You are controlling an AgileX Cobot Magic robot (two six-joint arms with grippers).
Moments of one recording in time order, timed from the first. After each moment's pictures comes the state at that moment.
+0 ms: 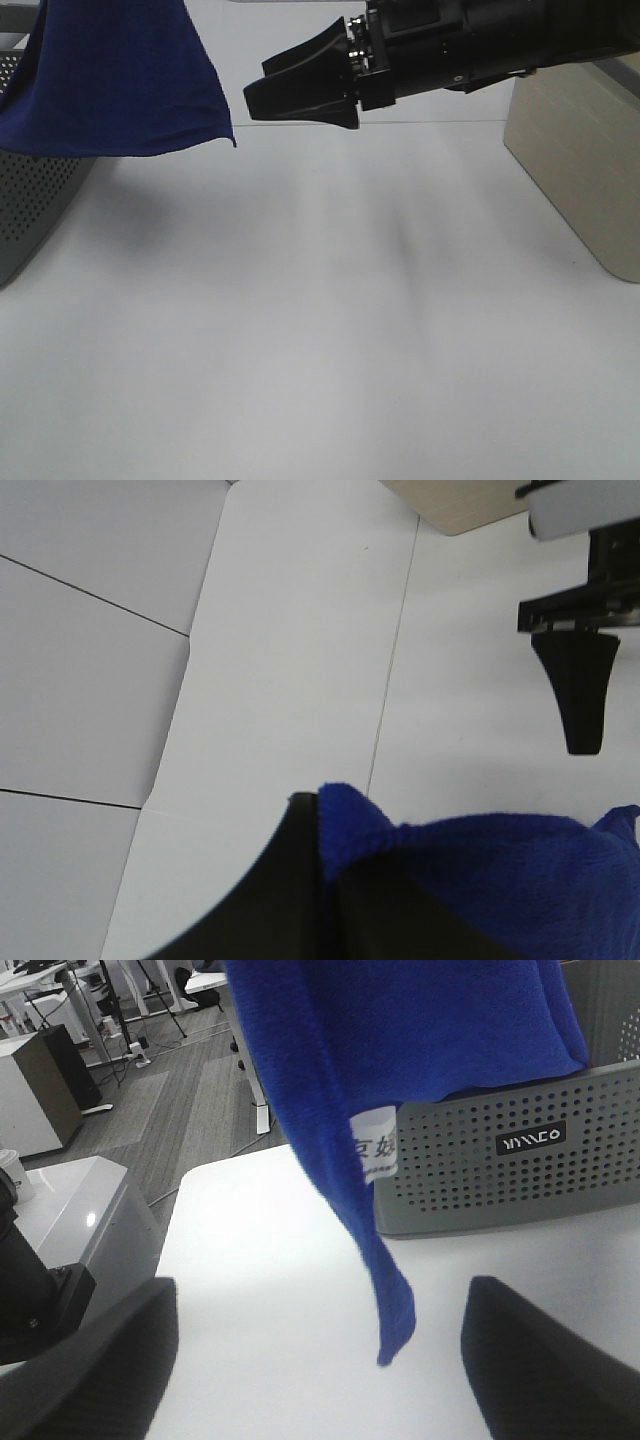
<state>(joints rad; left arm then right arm) -0.44 1.55 -2.00 -0.19 1.06 1.06 0.32 1.88 -1.26 1.53 1.07 -1.76</state>
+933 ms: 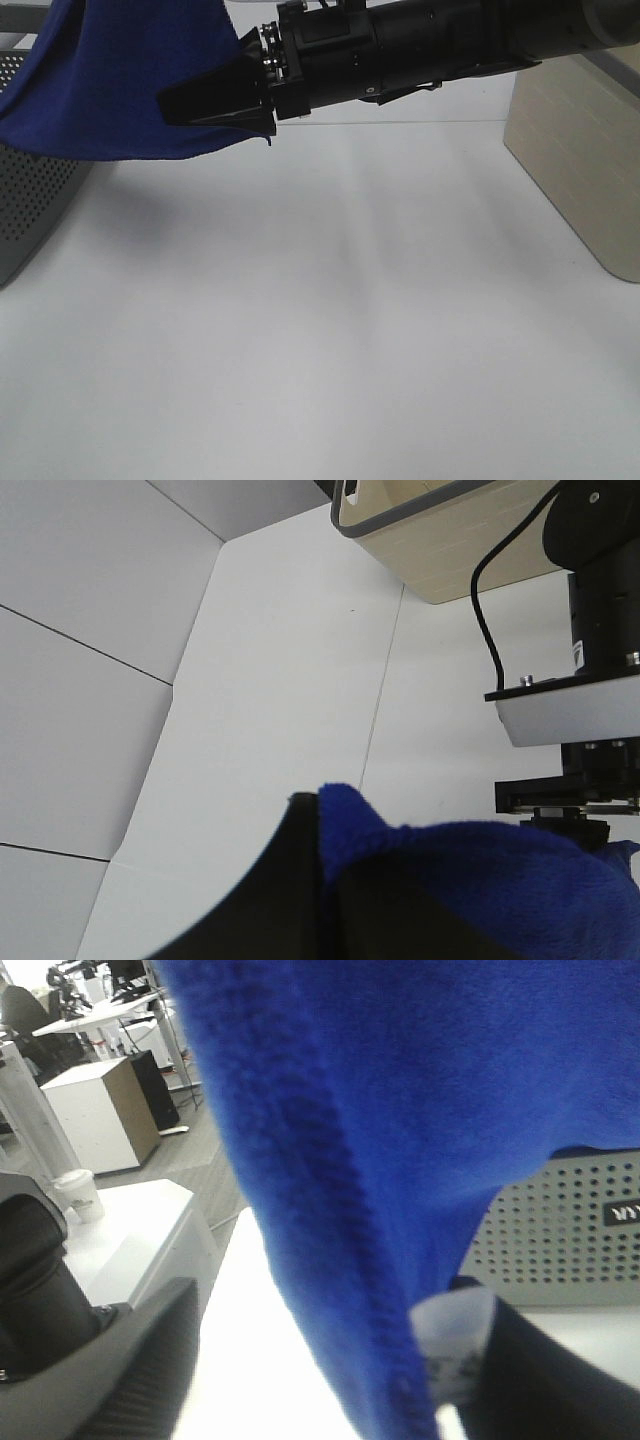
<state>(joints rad) -0.44 1.58 -2.00 -0.30 1.02 1.07 0.44 2.00 -1.37 1.61 1.10 -1.79</state>
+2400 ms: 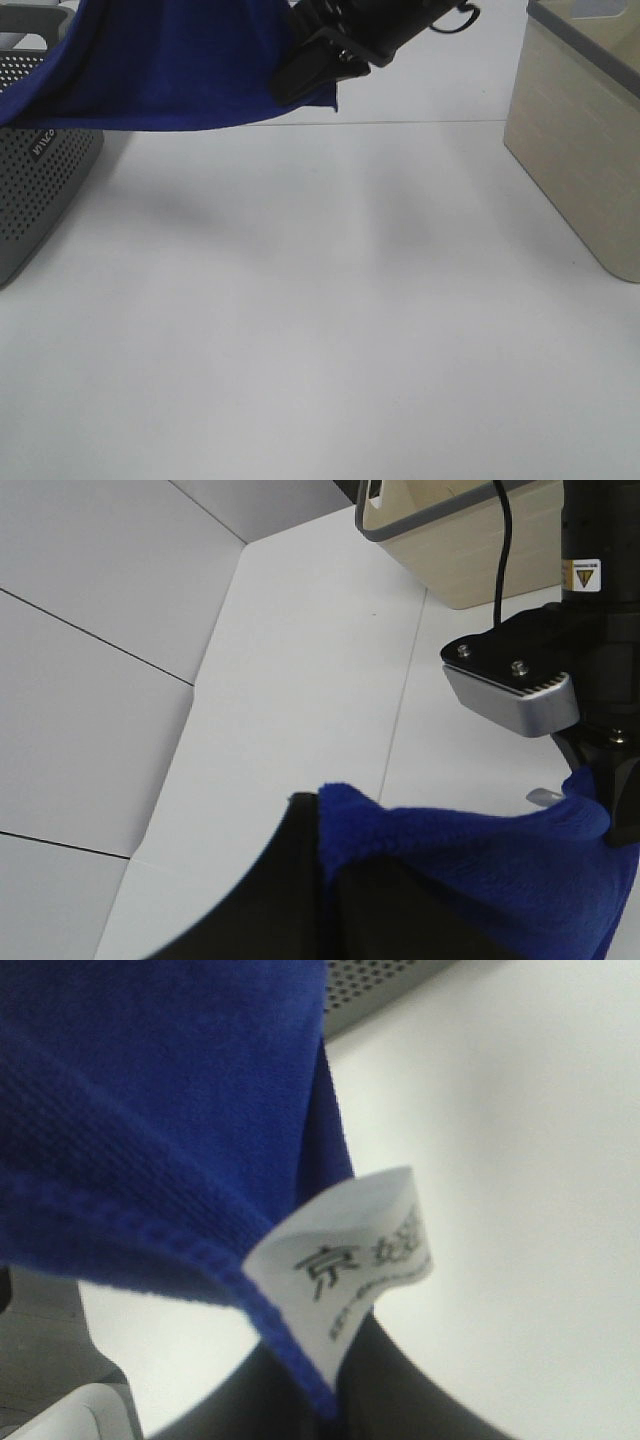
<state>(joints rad) -0.44 1.58 -2.00 -0.28 0.97 1.05 0.42 1.87 -1.58 0.83 0.94 -0.77</state>
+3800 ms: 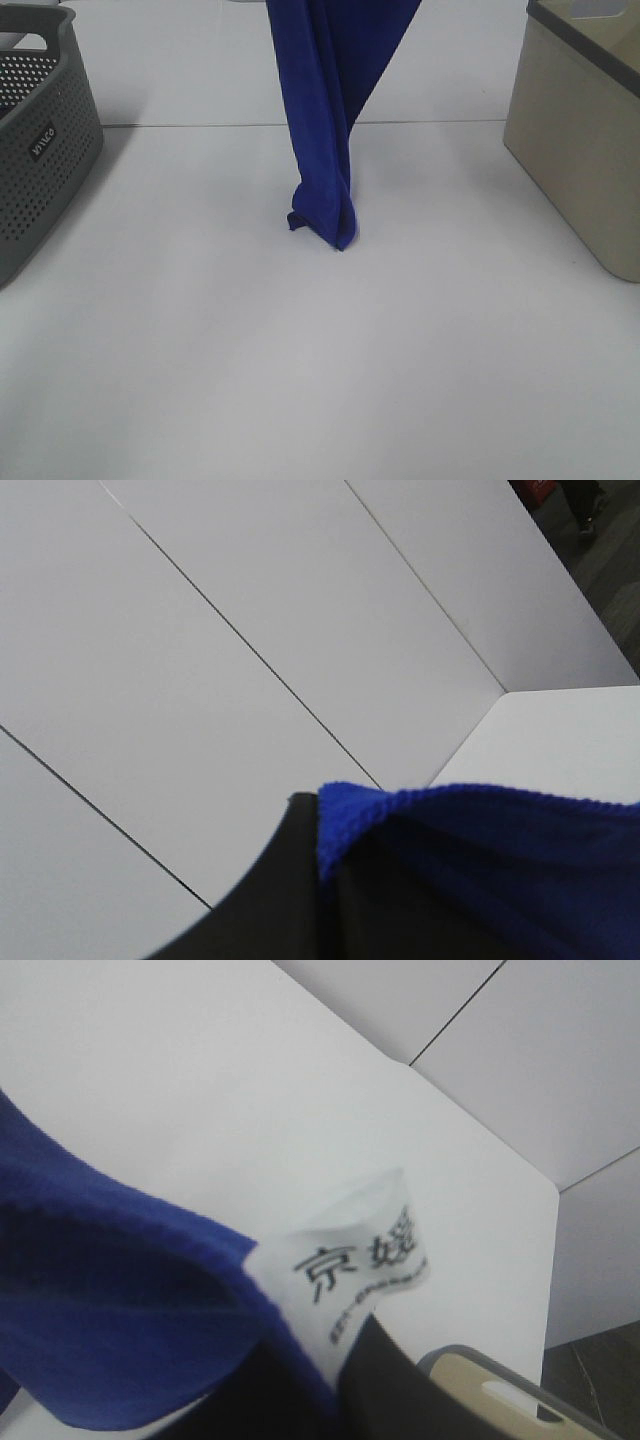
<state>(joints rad) -0.44 1.76 -2.00 -0.24 0.26 0.88 0.42 1.87 -2.16 -0.25 0.89 -0.26</state>
